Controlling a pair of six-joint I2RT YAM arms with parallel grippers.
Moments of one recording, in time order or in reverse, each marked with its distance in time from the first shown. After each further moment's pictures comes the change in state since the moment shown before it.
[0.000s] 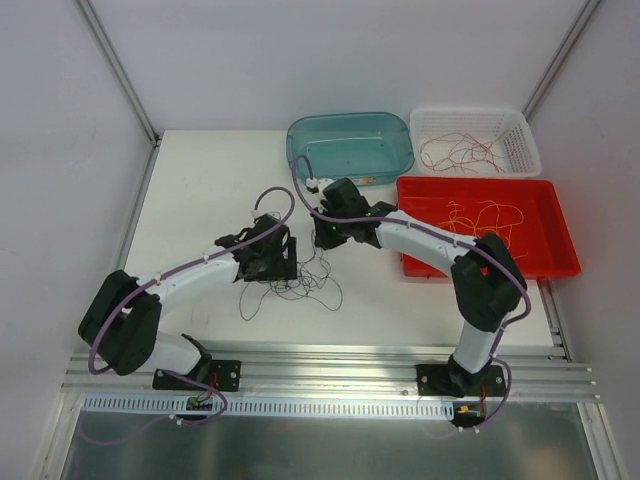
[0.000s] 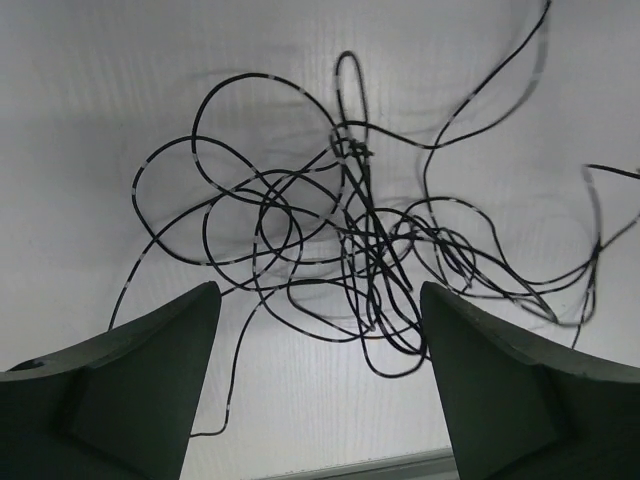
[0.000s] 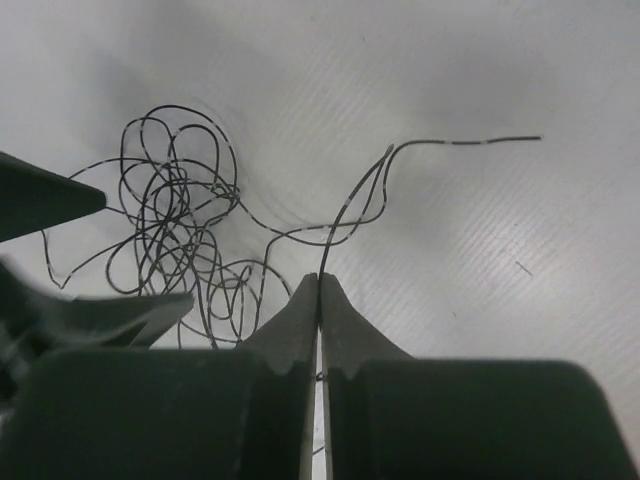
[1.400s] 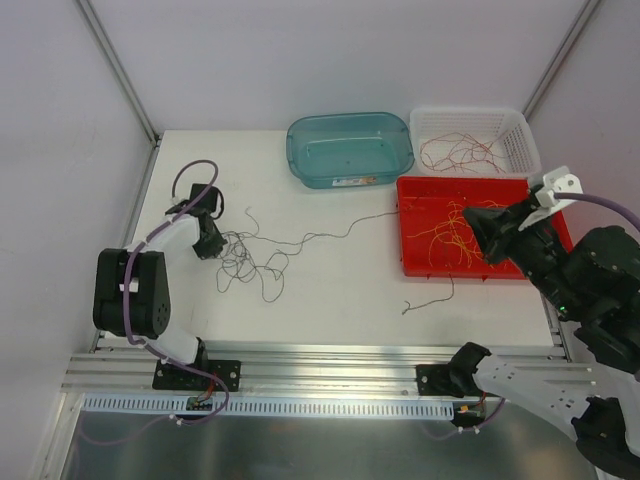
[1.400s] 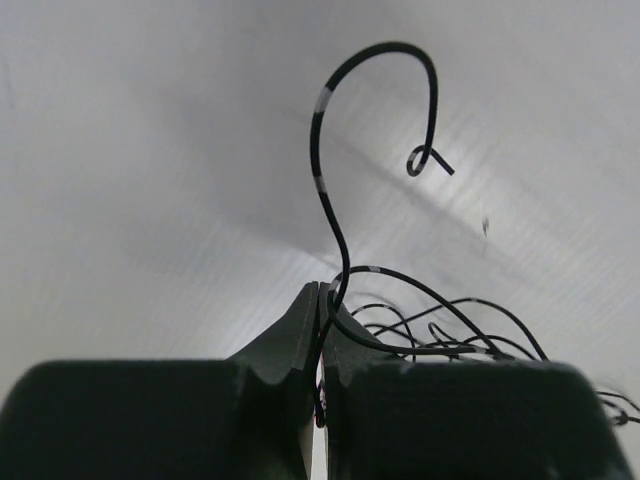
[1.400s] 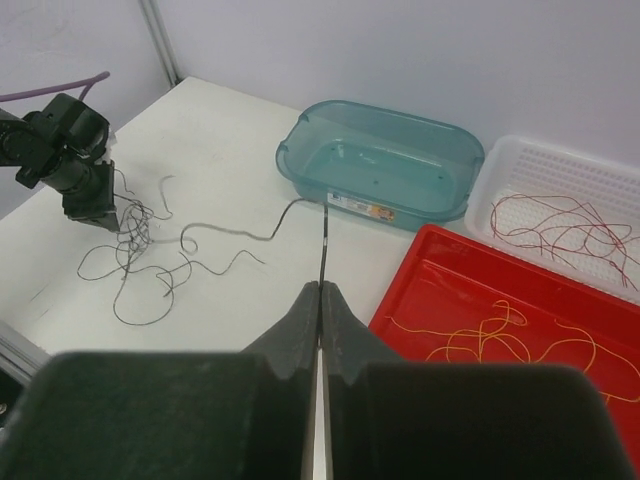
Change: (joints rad) left arm 0.551 0.174 0.092 -0.086 -0.103 -0.005; right arm 0.000 -1.072 0.225 -0.541 0.391 -0.245
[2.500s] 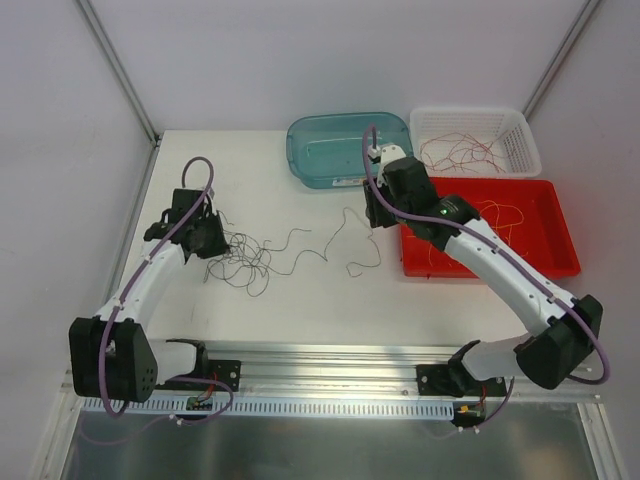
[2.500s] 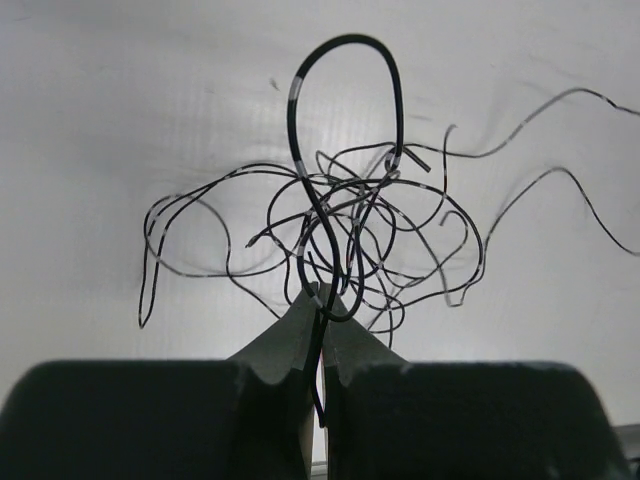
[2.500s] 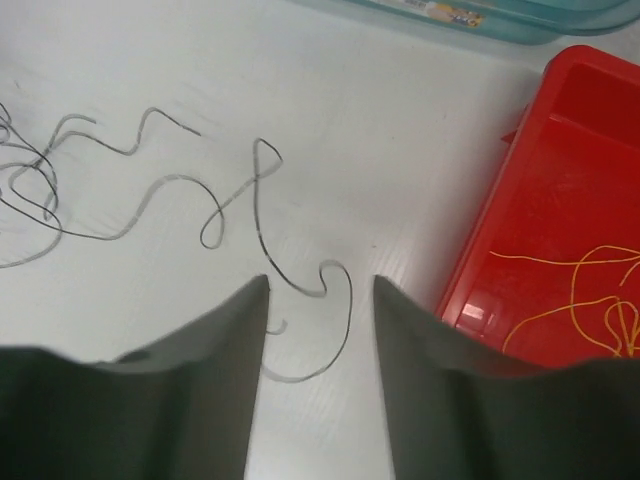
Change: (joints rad) left arm 0.031 -0.337 -0.044 -0.043 0.340 0.262; right arm -0.106 0.591 -0.216 0.229 -0.092 0.145
